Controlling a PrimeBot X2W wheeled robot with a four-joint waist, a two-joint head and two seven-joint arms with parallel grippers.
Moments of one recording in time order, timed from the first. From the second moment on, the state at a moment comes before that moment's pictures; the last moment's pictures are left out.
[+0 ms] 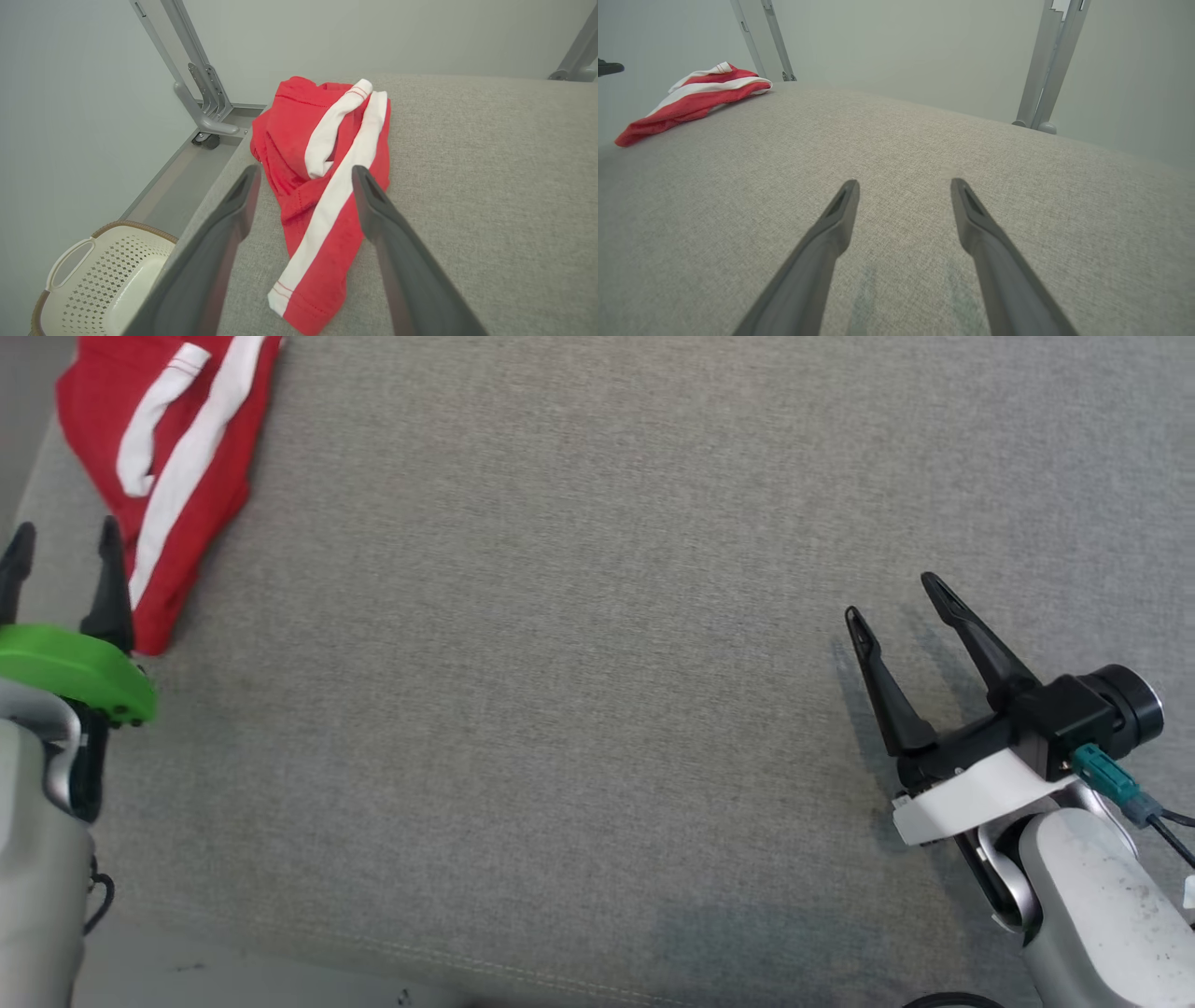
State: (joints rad) left arm -0.71 0.39 -0.16 0.80 -0.43 -0.13 -0.25; right arm -0.28 -0.28 0.23 0.12 0.16 0.13 -0.26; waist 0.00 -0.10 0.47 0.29
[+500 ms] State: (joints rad) left arm -0.82 0.43 -0.22 1.04 -0.50 -0.13 -0.26; right arm -0.30 -0.27 0.20 0.10 0.17 0.13 -0.26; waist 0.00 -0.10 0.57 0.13
